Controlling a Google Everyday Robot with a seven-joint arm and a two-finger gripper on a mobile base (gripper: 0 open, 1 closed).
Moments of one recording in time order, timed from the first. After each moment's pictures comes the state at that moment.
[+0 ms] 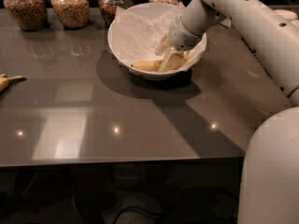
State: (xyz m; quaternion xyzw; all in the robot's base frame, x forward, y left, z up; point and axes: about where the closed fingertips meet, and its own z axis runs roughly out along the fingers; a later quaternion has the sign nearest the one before) arm 0.693 -0.049 0.853 -0.74 0.62 0.08 0.27
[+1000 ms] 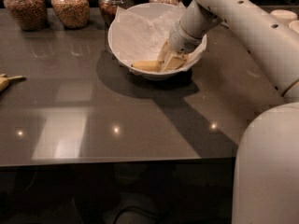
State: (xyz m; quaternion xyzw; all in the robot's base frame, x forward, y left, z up) arm 0.694 -0.057 0.837 -0.74 0.63 0.08 0.23
